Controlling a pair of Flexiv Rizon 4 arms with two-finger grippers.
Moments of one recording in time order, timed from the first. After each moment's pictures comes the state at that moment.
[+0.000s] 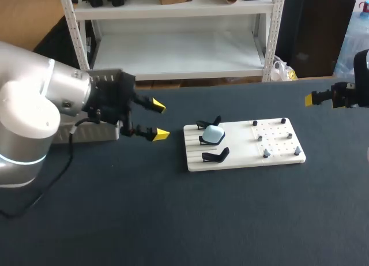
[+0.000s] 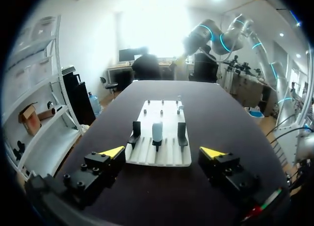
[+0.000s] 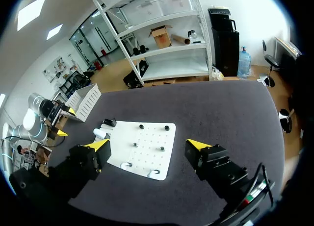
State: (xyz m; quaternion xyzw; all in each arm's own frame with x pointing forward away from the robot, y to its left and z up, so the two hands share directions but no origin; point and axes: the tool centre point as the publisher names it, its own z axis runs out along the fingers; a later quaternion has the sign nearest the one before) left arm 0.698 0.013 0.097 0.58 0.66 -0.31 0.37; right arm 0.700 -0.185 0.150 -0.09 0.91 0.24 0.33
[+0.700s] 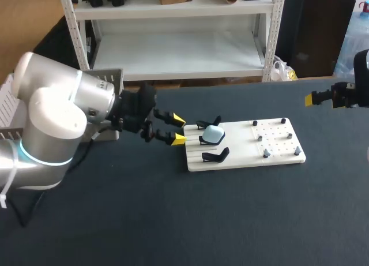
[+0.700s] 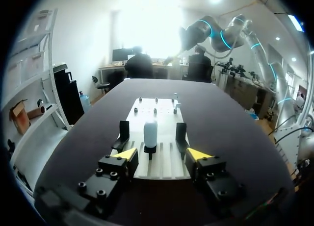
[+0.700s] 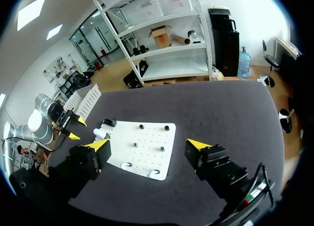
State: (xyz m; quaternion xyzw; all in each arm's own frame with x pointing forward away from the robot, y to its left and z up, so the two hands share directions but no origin) left arm 0.701 -0.032 0.059 0.58 0.64 -0.35 0.35; right arm 0.700 -0.185 0.150 -0.09 0.91 0.24 0.33
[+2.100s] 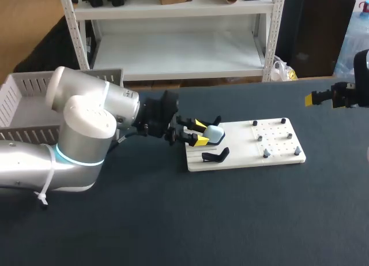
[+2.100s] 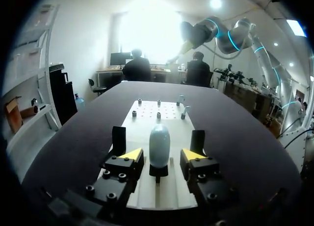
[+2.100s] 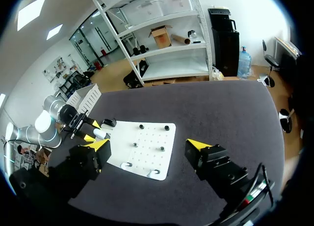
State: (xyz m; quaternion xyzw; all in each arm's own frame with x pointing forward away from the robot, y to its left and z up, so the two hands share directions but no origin) left arm 0.721 -0.086 0.028 0.57 0.63 -0.38 0.36; right arm 0.700 -0.185 0.150 -0.09 0.91 0.24 0.33
